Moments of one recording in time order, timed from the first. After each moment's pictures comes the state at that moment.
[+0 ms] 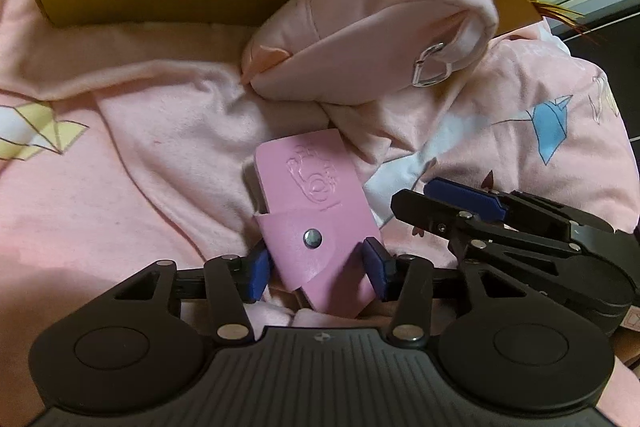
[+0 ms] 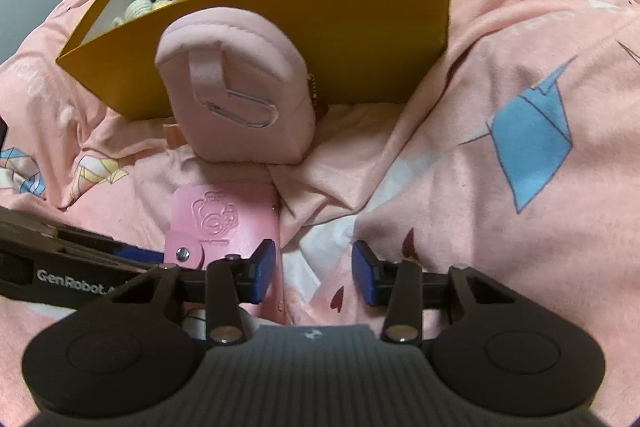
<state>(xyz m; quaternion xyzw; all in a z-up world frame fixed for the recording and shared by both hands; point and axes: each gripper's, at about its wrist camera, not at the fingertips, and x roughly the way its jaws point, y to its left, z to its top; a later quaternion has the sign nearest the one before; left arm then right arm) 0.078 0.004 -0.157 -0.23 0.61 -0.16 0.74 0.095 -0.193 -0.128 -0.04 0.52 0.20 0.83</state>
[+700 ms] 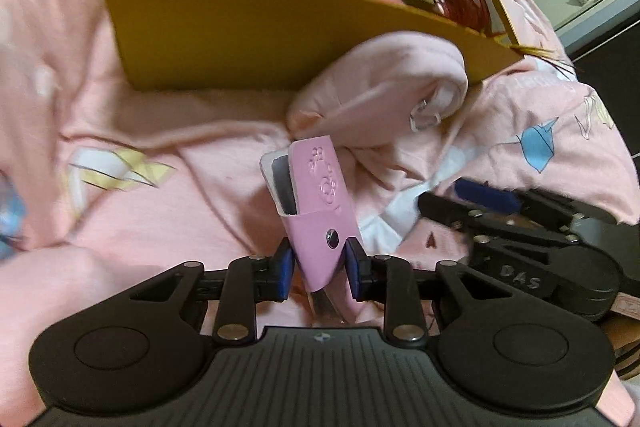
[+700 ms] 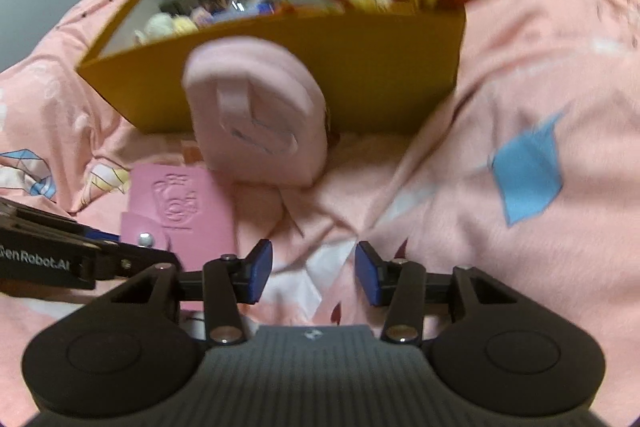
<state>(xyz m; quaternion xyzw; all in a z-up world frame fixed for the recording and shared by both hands) 0.056 0.026 -0.099 -0.18 0.57 -0.10 0.79 0.084 -0.183 -0.104 -0.08 0.47 0.23 0.85</state>
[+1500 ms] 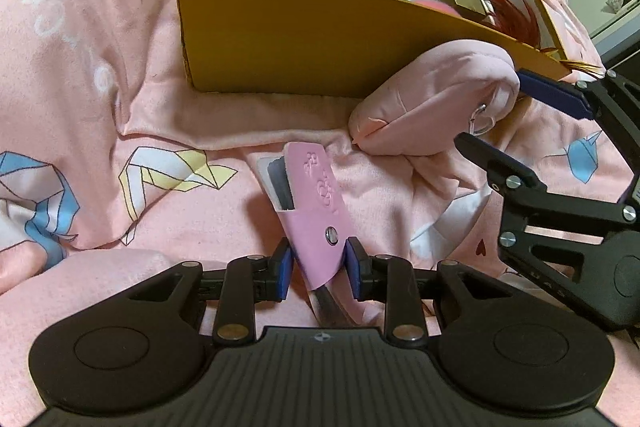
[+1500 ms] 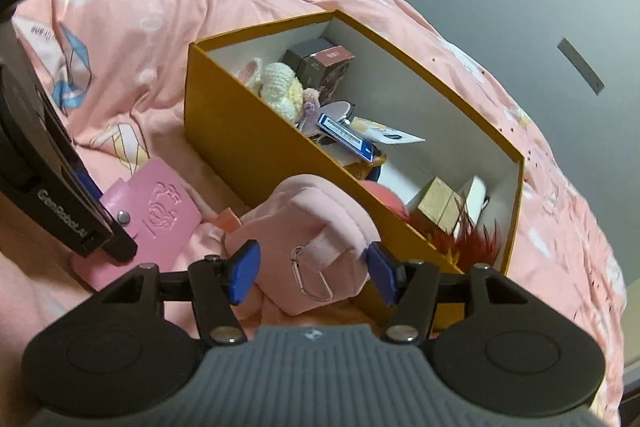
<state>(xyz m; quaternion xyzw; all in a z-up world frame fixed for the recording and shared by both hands) 0.060 0.042 -0.110 -0.17 0.58 -0.05 0.79 0.068 -0.115 -0.083 -0.38 0.26 0.33 0.83</state>
